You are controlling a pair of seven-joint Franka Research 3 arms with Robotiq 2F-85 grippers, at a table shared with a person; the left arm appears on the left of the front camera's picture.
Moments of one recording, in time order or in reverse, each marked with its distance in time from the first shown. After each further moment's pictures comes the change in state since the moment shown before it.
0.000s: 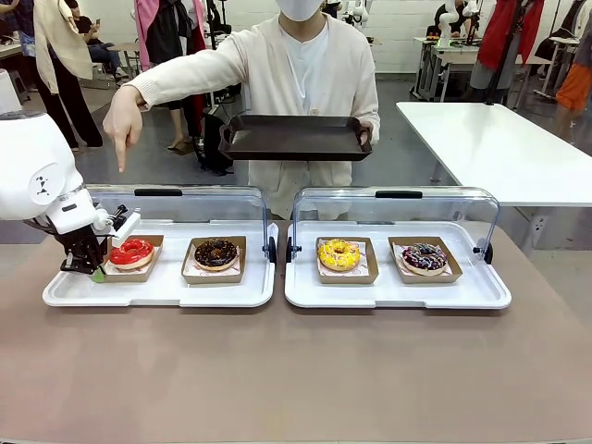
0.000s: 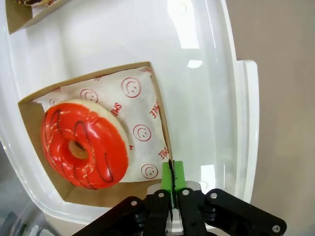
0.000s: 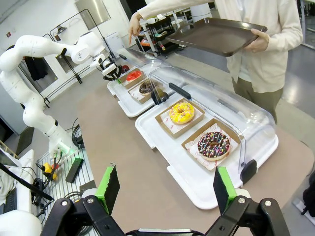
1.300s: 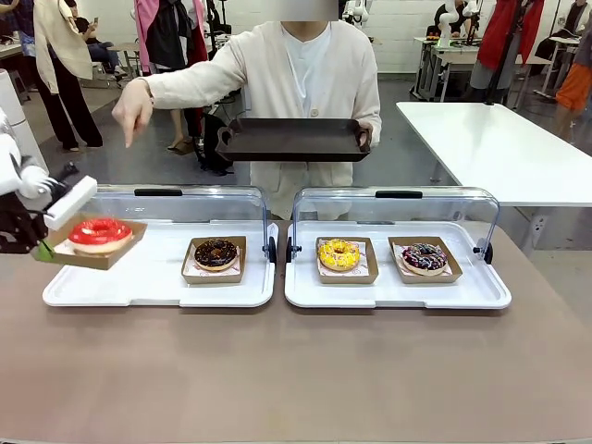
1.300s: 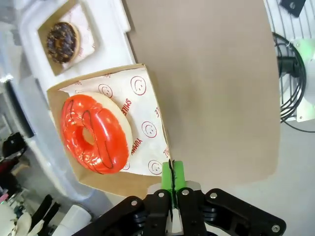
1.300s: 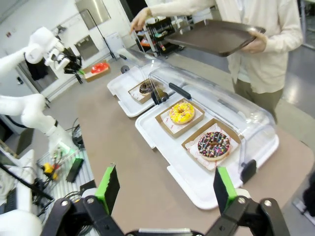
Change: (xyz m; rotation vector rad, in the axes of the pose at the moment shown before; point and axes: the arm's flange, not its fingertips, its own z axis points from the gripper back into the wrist) left arm 0.068 -0.161 0.199 0.165 0.090 -0.097; right arm 0.000 0.000 0.000 0.001 0.000 0.000
